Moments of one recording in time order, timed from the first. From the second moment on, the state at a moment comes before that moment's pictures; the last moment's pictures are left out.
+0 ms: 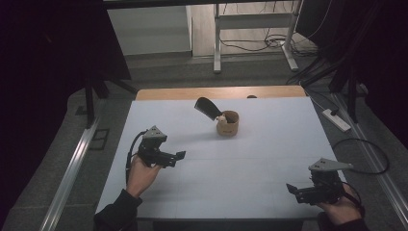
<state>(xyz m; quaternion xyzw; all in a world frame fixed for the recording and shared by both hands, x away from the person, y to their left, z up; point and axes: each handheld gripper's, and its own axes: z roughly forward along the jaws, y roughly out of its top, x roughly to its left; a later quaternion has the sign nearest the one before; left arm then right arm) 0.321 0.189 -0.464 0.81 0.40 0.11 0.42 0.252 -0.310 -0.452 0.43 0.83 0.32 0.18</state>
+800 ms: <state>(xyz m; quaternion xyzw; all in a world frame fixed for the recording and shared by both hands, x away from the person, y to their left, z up) 0.290 0.207 -0.467 0.80 0.41 0.11 0.42 0.251 -0.310 -0.452 0.42 0.83 0.32 0.19</state>
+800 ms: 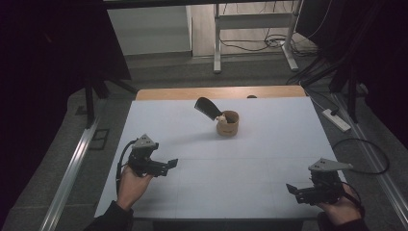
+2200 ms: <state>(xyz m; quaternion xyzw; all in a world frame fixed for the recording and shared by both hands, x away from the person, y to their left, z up) 0.247 0.239 -0.472 0.79 0.44 0.13 0.41 0.251 -0.309 -0.452 0.42 0.83 0.31 0.19</state>
